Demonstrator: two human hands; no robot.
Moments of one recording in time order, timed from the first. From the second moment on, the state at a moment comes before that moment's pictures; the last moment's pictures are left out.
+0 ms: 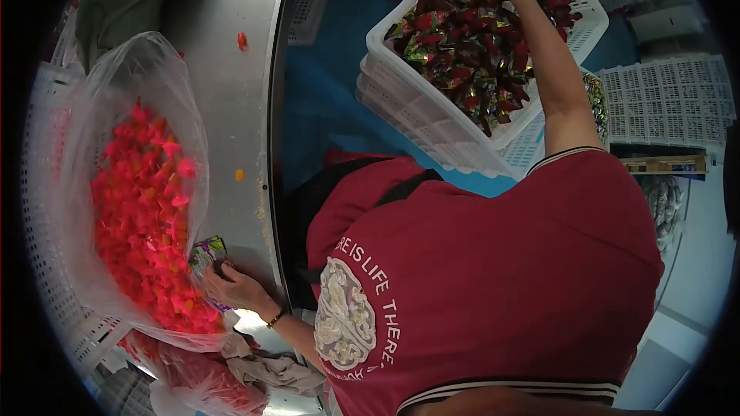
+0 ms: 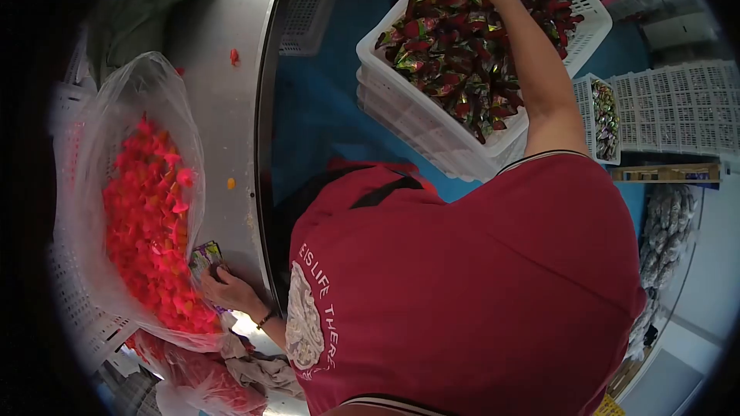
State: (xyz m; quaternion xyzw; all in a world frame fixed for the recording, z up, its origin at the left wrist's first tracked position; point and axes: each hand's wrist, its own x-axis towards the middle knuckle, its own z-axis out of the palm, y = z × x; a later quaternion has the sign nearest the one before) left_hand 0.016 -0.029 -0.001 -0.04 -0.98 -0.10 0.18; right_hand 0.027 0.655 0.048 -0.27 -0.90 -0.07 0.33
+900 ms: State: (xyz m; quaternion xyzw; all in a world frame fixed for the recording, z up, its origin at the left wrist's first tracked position) left_hand -0.004 -0.009 0.013 0.03 -0.98 -0.07 0.19; right_hand -0.115 0.232 0.064 0.19 -0.97 0.17 0.05
